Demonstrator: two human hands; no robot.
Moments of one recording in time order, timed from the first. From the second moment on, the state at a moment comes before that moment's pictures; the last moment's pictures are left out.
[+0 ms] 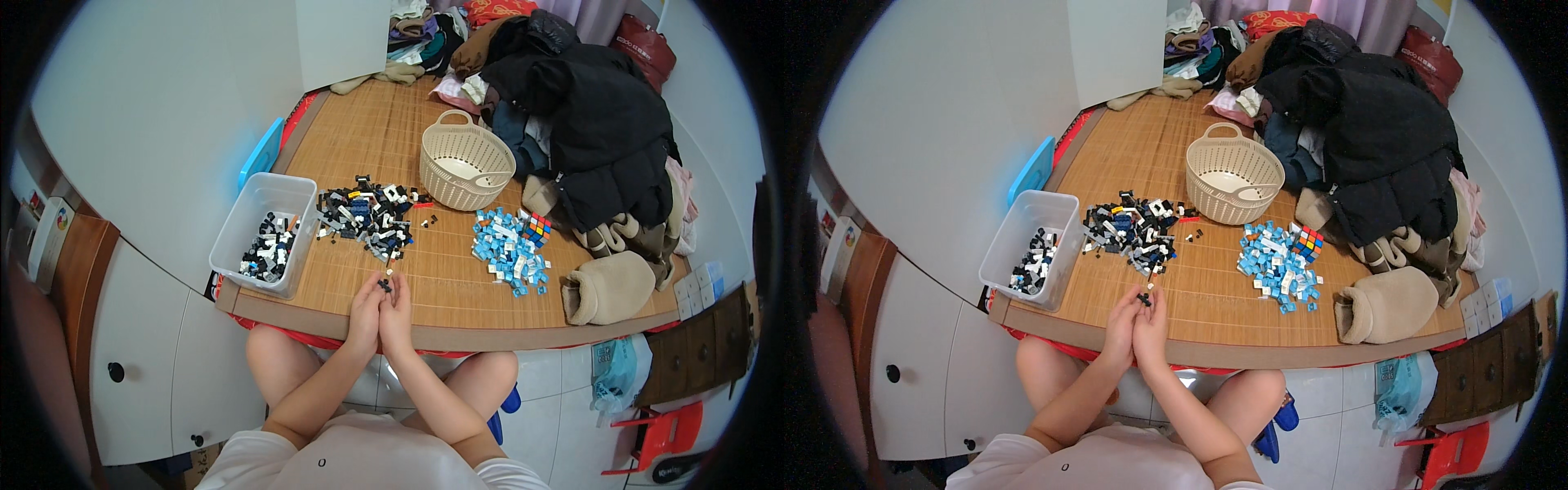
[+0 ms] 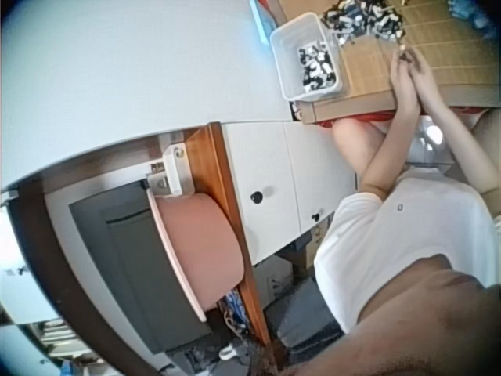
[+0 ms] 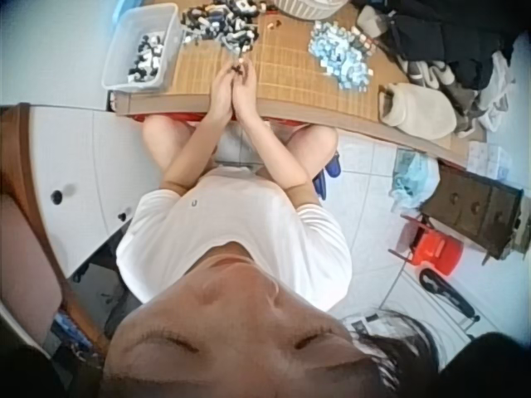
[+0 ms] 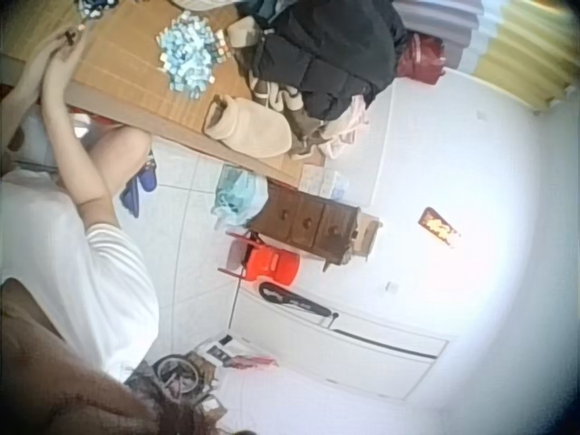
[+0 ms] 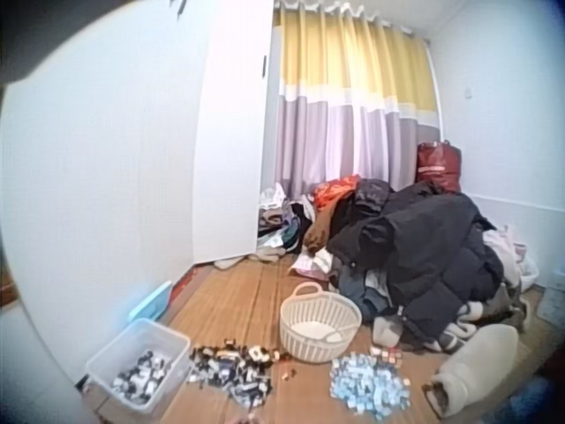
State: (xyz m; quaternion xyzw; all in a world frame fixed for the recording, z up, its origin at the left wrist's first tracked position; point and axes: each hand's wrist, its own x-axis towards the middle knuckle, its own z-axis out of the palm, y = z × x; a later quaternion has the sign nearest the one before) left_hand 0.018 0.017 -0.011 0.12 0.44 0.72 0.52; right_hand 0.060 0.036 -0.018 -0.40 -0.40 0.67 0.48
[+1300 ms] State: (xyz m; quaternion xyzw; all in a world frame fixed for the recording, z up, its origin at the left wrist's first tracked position) left_hand -0.022 -0.045 0.079 0.14 0.31 0.81 0.48; right_hand 0.030 -0.010 0.064 -0.24 -0.41 0.75 0.46
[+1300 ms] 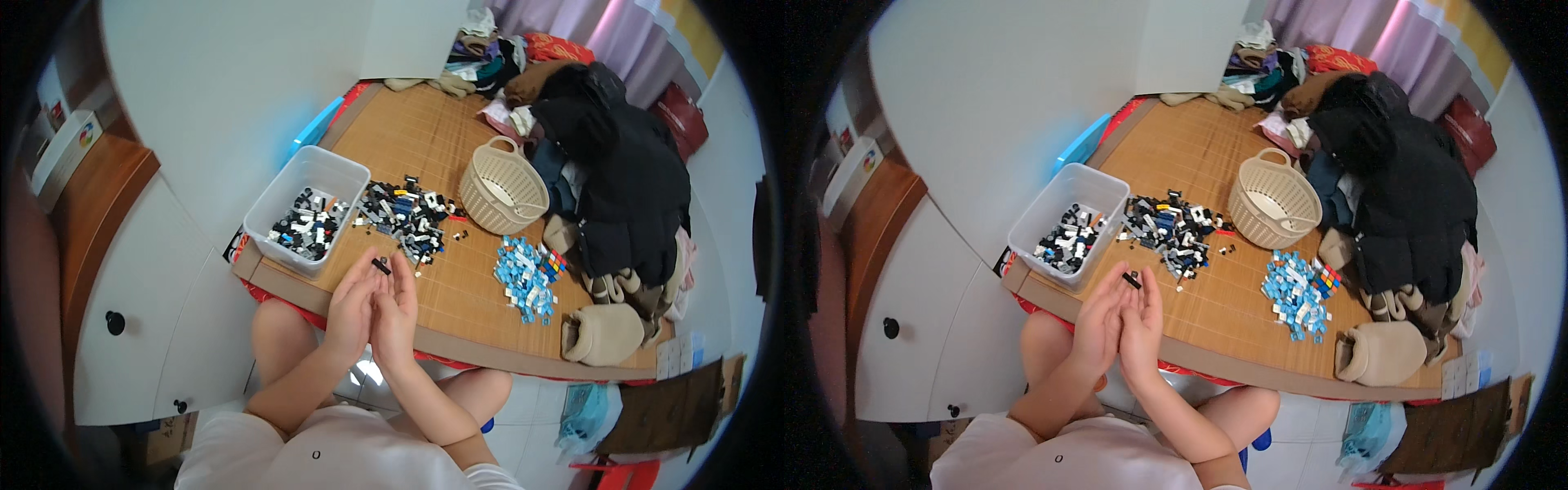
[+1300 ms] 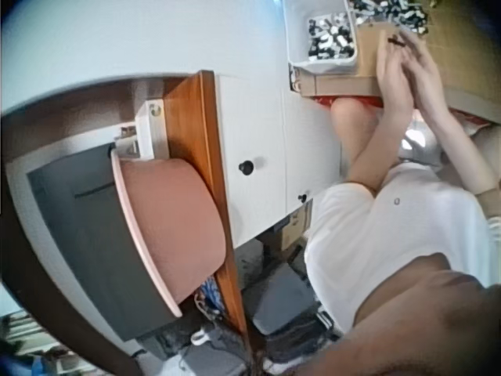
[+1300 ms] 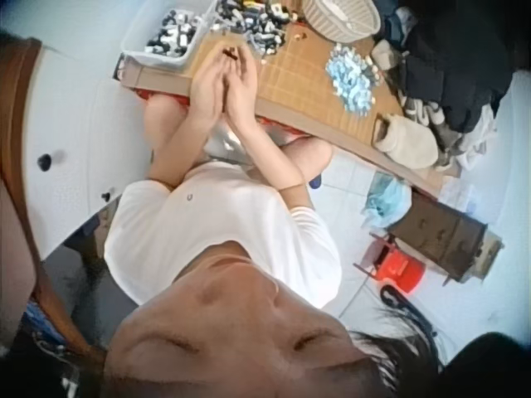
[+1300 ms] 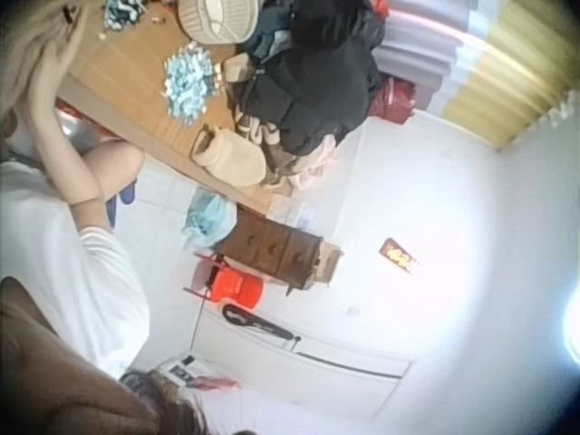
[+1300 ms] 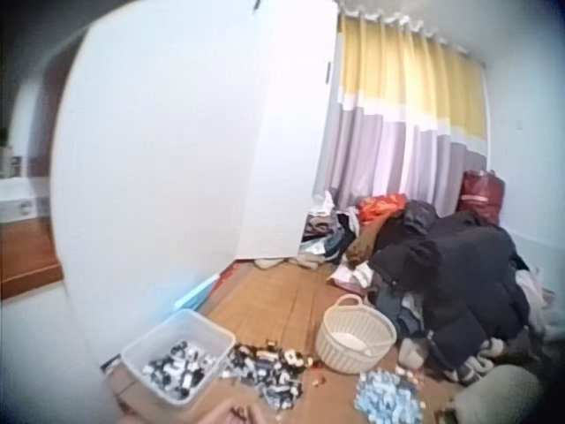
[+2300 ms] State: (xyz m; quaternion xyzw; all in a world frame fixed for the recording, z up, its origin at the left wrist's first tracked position) left_hand -0.094 -0.079 0.085 0.16 0.33 0.88 0.31; right_hand -0.048 -0.028 0.088 -0.17 -0.47 0.79 0.35
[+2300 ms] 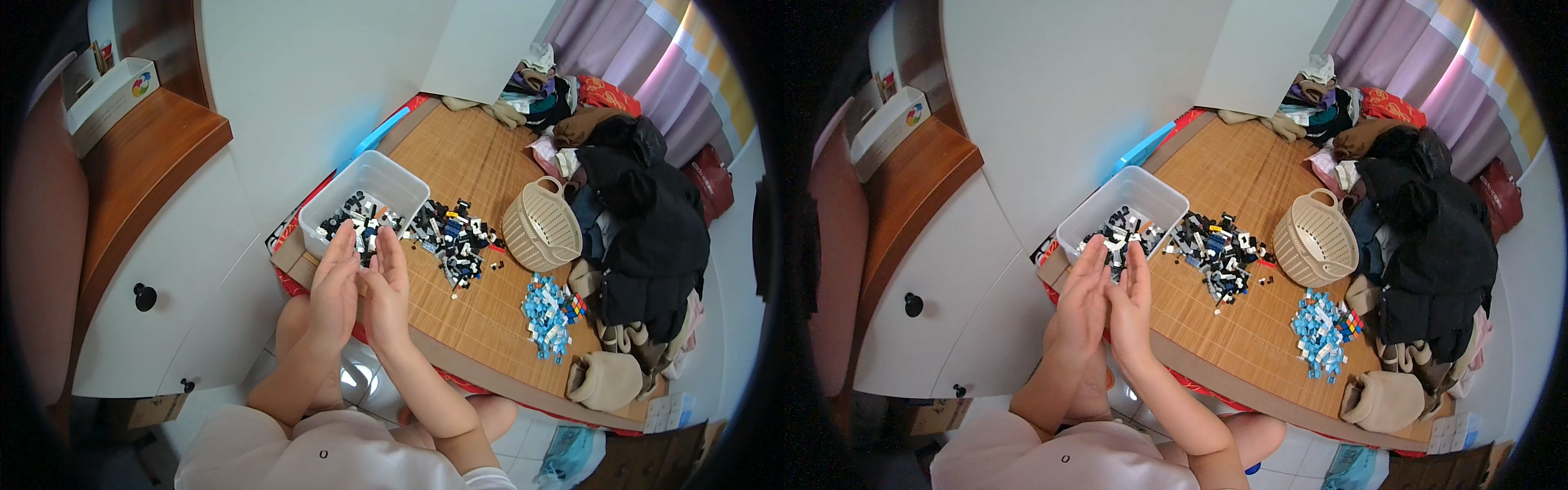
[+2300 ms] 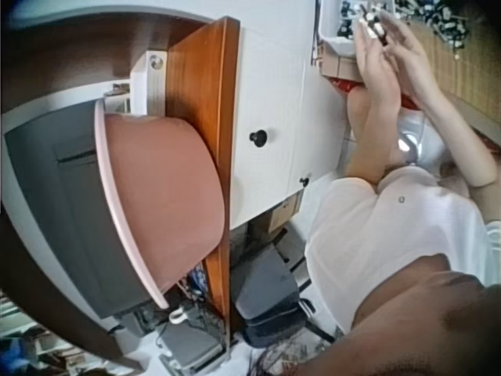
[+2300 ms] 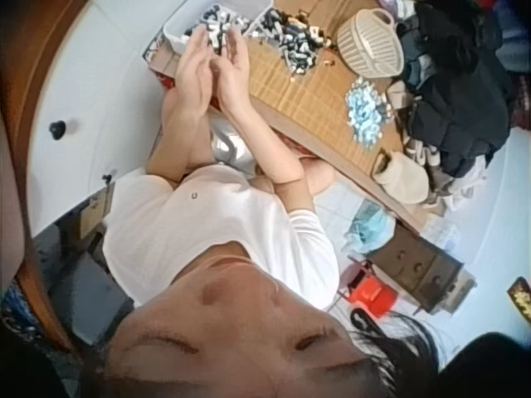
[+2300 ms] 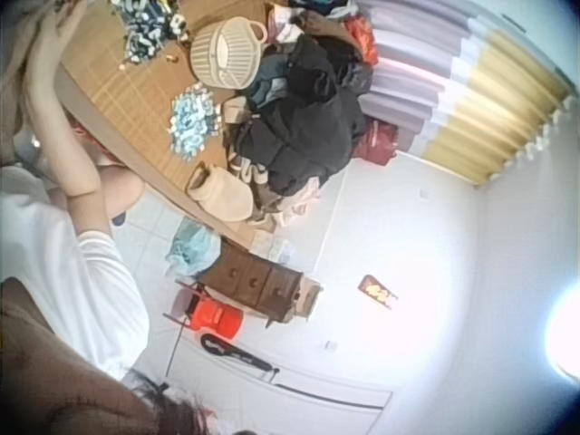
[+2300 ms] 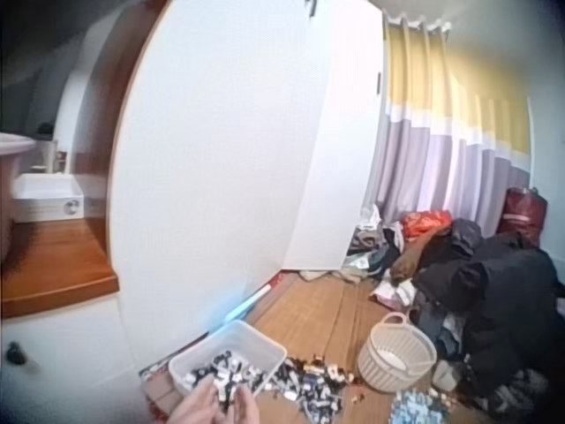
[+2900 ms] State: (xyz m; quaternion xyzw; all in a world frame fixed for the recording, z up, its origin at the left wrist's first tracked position) left_hand -0.034 -0.024 0.044 0.19 0.38 0.75 0.51; right_hand 0.061 0.035 0.000 -0.34 -0.41 0.71 0.46
